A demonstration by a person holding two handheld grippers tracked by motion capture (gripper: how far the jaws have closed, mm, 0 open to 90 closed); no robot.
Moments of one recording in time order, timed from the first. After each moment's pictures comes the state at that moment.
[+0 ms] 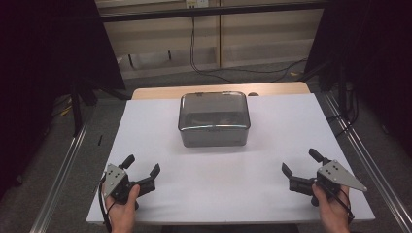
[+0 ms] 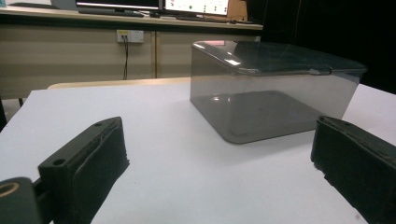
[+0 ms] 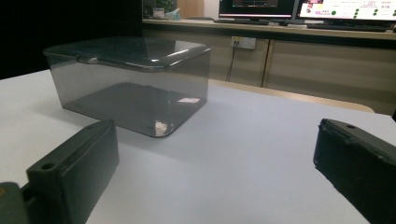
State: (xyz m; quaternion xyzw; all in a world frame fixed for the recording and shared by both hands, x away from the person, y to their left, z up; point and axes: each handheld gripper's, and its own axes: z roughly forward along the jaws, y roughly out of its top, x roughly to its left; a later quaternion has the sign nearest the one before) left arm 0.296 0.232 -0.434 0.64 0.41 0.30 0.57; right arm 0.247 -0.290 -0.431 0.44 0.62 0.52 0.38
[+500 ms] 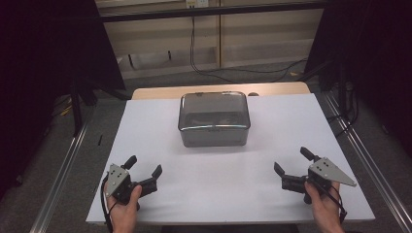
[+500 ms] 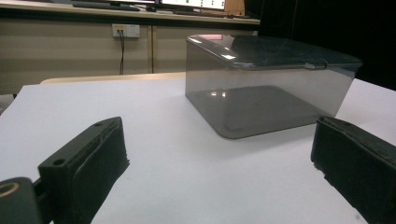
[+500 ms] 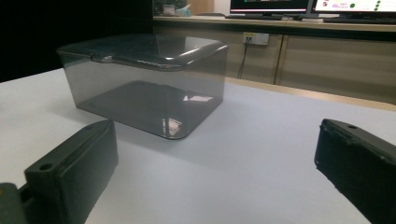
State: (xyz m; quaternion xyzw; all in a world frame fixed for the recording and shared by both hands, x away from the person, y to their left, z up) left arm 0.296 0.228 -0.435 0.65 0.41 0.29 0.56; right arm 0.258 -0.275 -0.433 0.43 0.64 0.53 0.36
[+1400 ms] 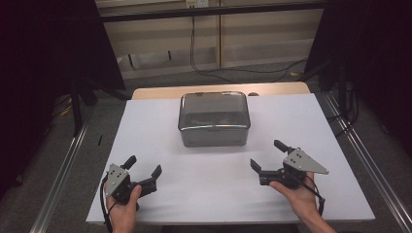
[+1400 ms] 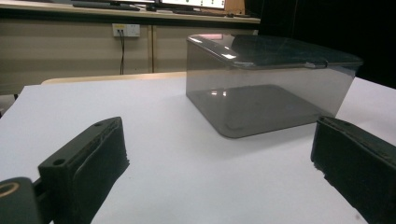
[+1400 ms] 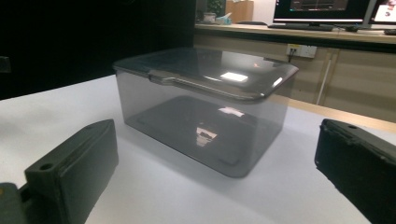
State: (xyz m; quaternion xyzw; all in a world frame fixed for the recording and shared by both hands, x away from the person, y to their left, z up) left arm 0.296 0.228 -0.434 0.65 0.41 0.29 0.56; right arm 0.285 -0.223 -0.423 0.37 0.66 0.57 0.32
